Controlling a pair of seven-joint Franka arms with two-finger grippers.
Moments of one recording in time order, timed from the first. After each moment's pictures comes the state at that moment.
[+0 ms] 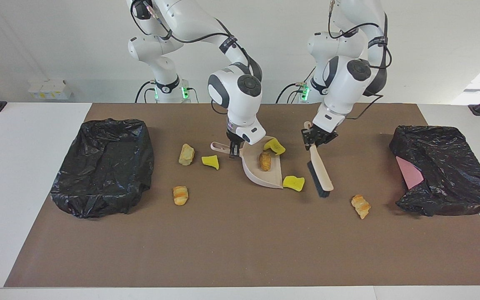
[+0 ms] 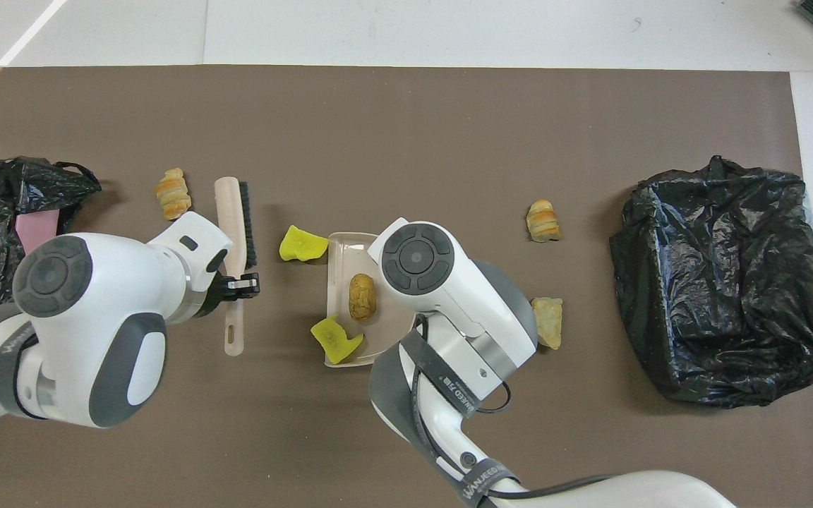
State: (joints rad) left arm -0.13 -0.07 -0.17 -2.23 -0.13 2.23 -0.31; right arm 0.55 0.33 0.07 -1.77 -0.14 1.98 -0.86
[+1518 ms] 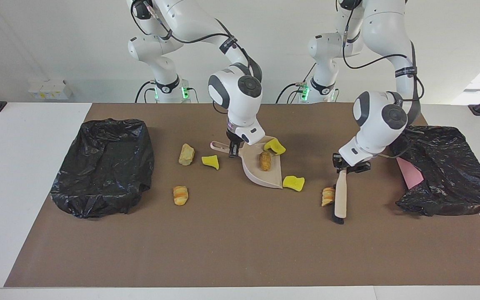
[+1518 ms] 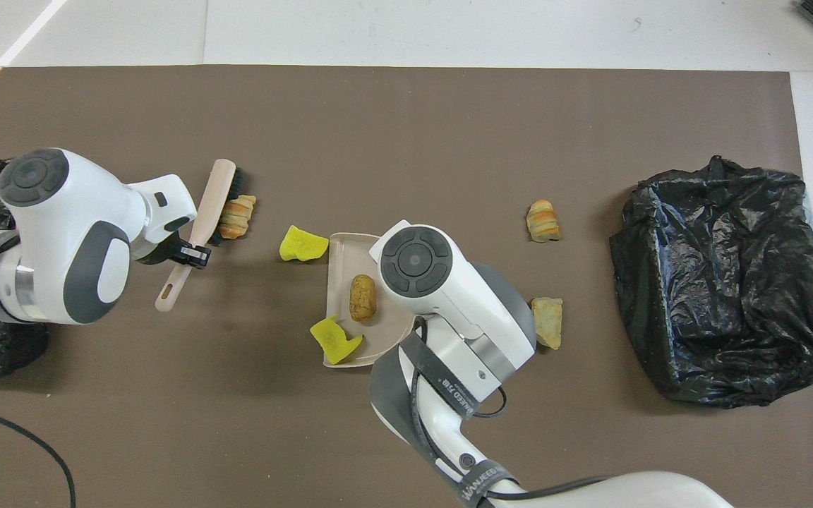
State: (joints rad) left arm 0.01 0.22 -0.21 -2.02 -0.04 2.14 0.19; right arm 0.55 0.33 0.08 -1.78 -0.14 1.98 -0.81
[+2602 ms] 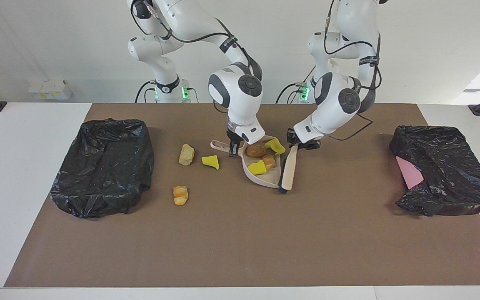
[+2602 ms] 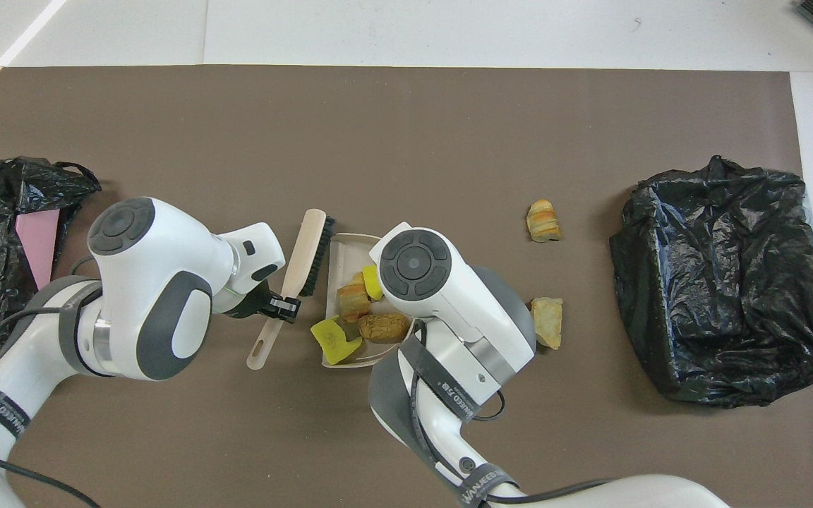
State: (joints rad) left arm -0.18 0.10 -0.18 -2.12 -0.32 2.07 0.13; right arm 0.55 0.33 0.08 -1.79 -0.14 1.98 -0.80
